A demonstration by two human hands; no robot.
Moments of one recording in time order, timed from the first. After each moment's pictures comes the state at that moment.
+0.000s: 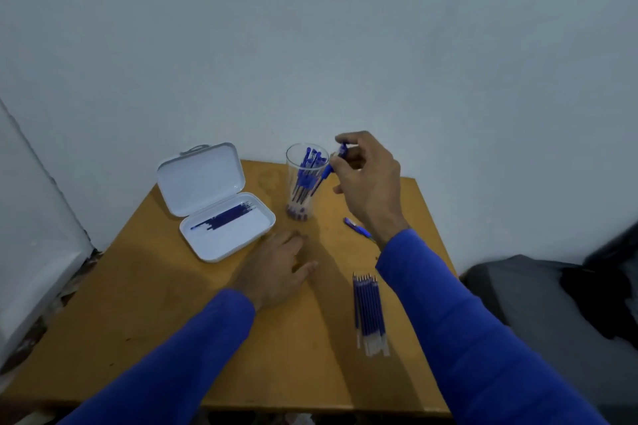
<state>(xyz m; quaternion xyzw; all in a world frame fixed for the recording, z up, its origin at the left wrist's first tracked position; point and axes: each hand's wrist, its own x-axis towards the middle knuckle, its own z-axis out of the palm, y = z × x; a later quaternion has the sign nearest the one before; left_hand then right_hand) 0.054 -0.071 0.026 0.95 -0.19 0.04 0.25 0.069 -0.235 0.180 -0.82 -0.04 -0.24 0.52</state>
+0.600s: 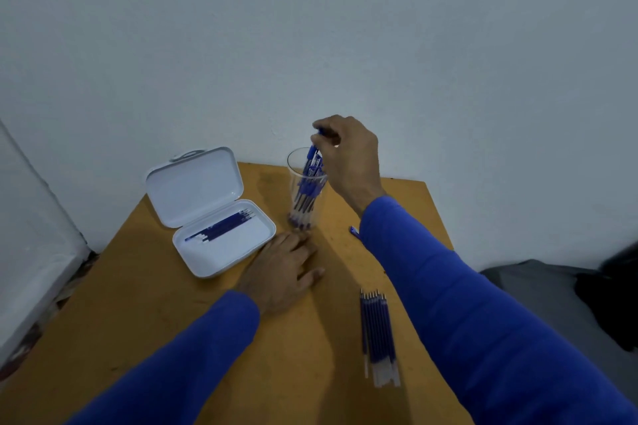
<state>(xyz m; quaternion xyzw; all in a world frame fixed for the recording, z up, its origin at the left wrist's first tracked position) 0.087 -0.076 0.010 0.96 -0.23 0.03 0.18 0.150 -0.214 0.180 -0.87 -0.10 -0.27 0.40</state>
